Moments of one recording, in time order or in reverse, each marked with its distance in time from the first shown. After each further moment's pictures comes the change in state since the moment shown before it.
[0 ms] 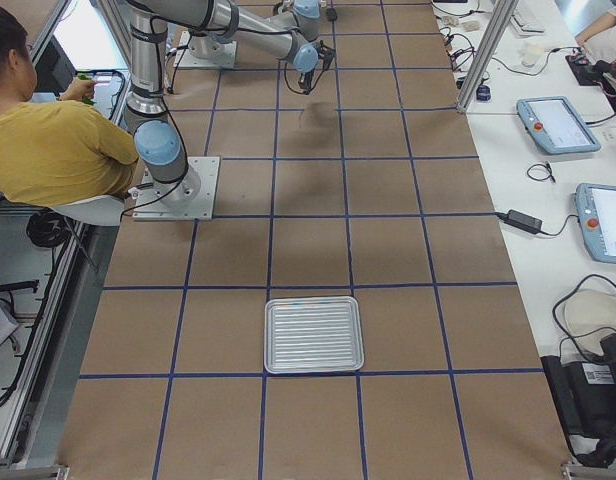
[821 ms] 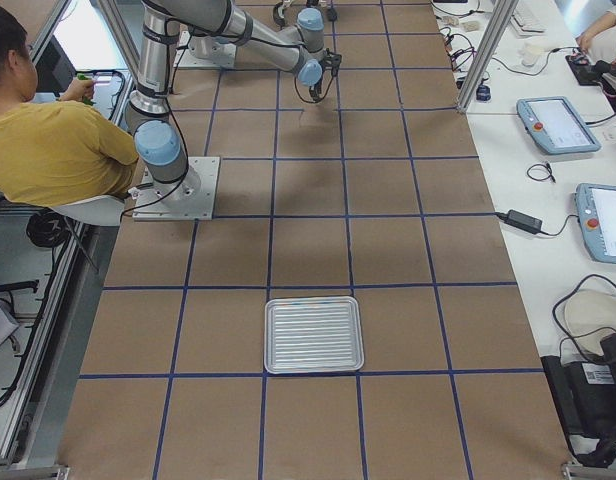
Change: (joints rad) left arm -0.010 -0.012 -0.001 0.008 -0.005 -0.067; right arm -0.066 0.070 -0.001 -0.199 -0.032 -0.101
